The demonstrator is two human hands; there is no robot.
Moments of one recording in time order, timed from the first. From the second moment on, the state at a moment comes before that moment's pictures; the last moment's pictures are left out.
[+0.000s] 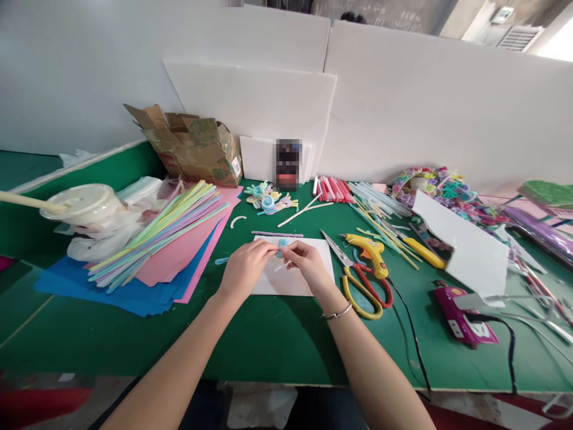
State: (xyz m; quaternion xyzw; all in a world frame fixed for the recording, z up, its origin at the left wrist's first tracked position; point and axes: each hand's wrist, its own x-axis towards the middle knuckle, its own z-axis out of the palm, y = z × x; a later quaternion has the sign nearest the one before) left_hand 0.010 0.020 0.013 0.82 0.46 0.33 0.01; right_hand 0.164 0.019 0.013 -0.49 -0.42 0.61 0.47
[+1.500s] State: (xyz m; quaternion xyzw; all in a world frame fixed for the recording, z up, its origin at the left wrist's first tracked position) left_hand 0.005 0.019 0.039 0.71 0.51 0.34 0.36; right_hand 0.168 0.018 0.019 -0.48 -0.50 0.53 0.50
